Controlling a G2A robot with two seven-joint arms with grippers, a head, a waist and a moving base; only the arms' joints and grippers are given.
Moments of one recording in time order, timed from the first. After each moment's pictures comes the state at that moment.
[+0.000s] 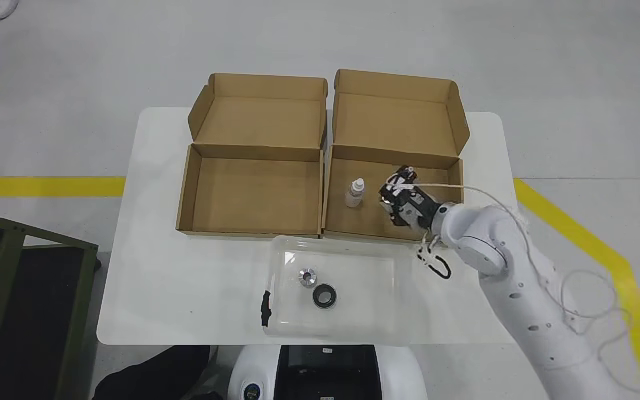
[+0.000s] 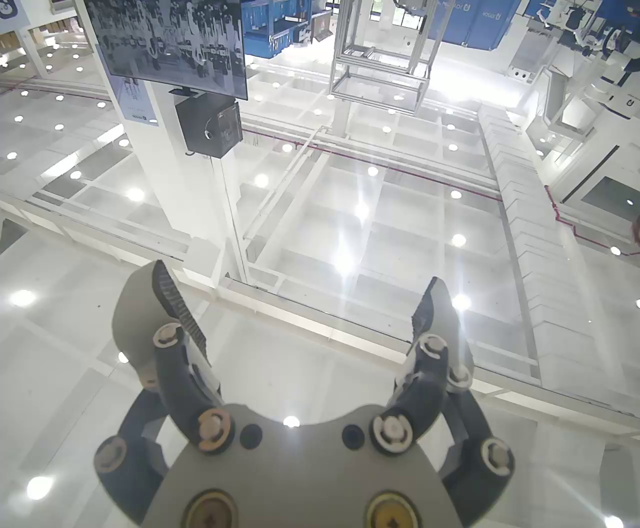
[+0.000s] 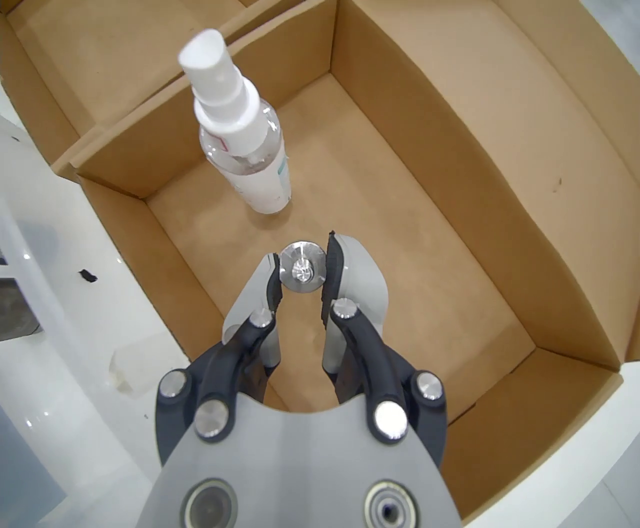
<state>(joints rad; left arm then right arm) -0.36 -0.33 -0.27 -1.17 3.07 0.39 0.07 -1.04 -1.09 1.15 -1.67 -1.08 -0.44 0.77</state>
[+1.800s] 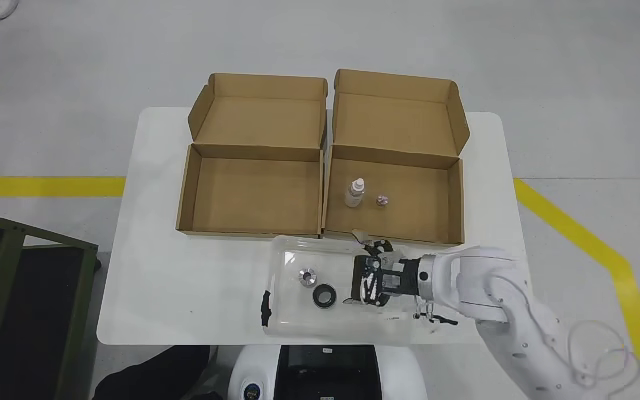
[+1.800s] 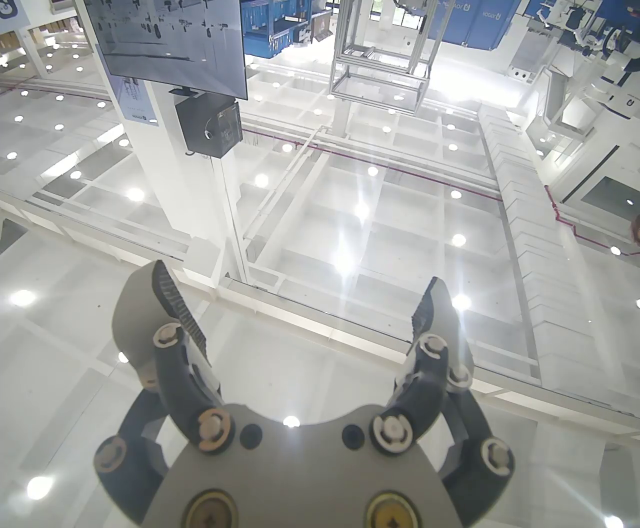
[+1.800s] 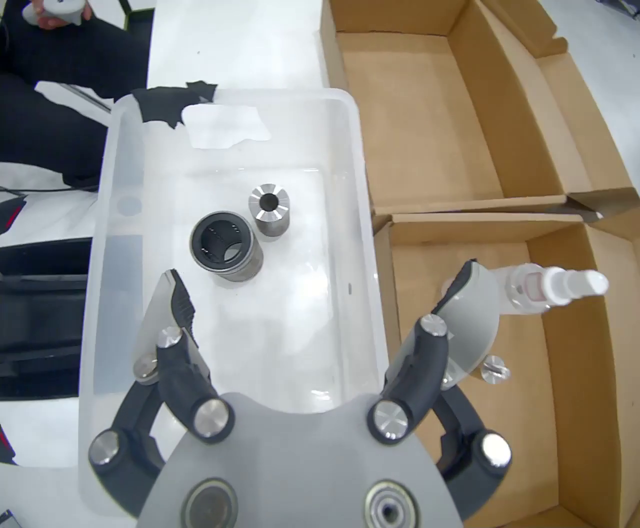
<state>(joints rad) -0.36 -0.33 -0.27 -1.17 3.07 0.39 0.07 -1.26 -1.04 1.13 -2.00 -1.16 -0.92 0.64</state>
